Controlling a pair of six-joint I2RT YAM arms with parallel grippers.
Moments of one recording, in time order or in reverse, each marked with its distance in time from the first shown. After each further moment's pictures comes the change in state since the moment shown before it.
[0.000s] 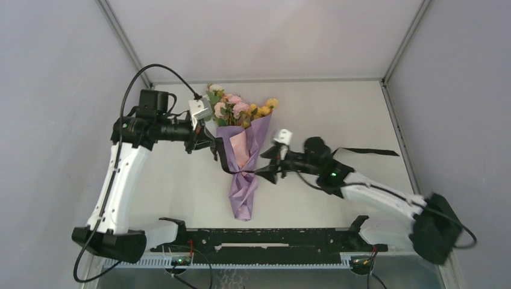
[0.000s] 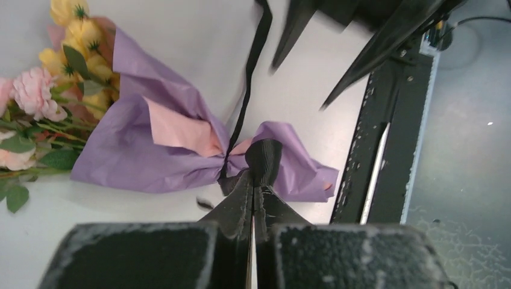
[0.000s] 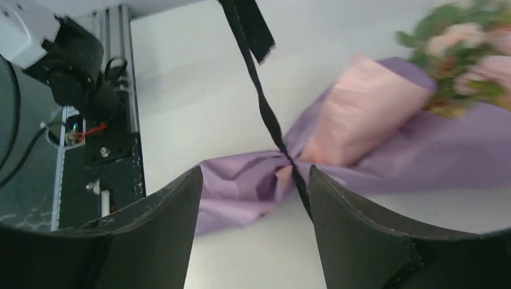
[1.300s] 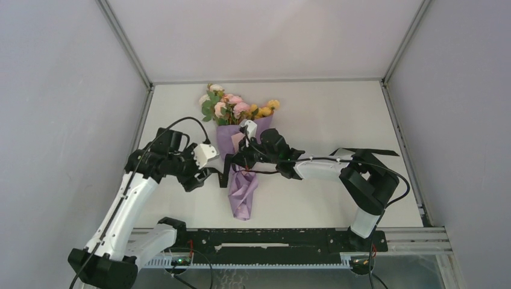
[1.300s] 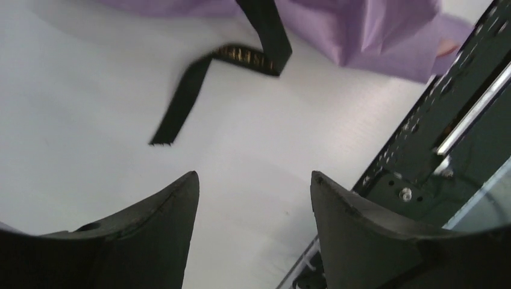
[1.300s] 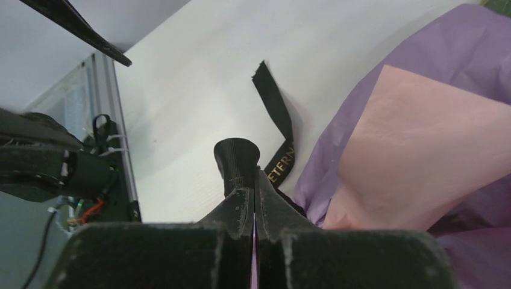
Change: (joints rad) left arm -0.082 -0.254 -0.472 -0.019 -0.583 0.095; right arm 0.122 0.692 0.335 0.220 0.067 0.254
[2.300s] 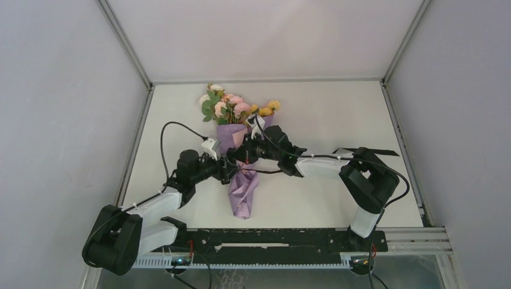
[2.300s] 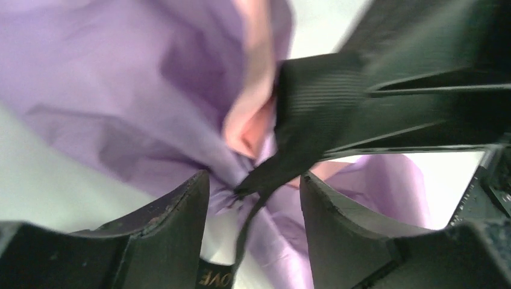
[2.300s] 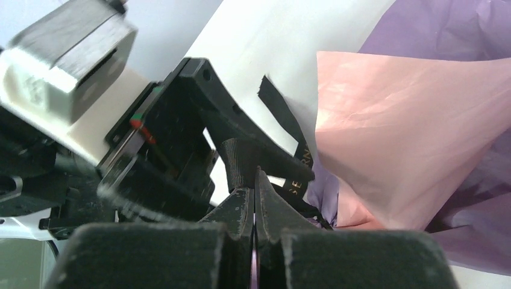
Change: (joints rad) left arm -0.076 0.139 -0.721 1.610 0.153 -1.028; right arm -0.042 0.007 0.000 0.023 0.030 0.309
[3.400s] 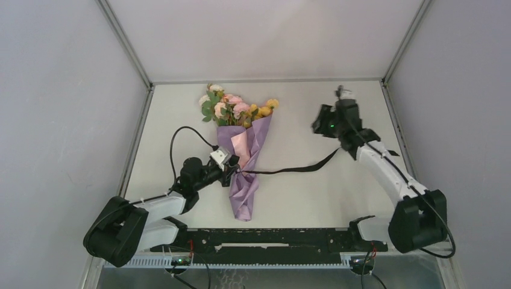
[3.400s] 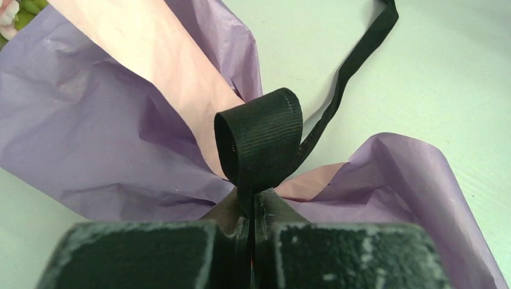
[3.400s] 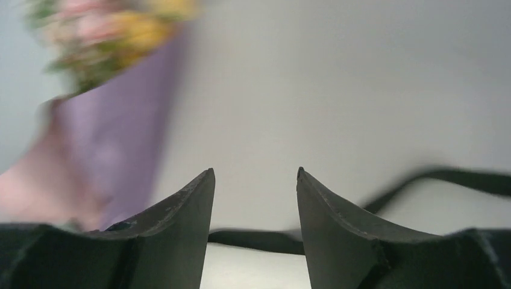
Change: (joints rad) left arm -0.113 0.063 -0.099 0.314 -0.044 0.309; right arm -0.451 -0.473 0.003 -0.730 0.338 -0.190
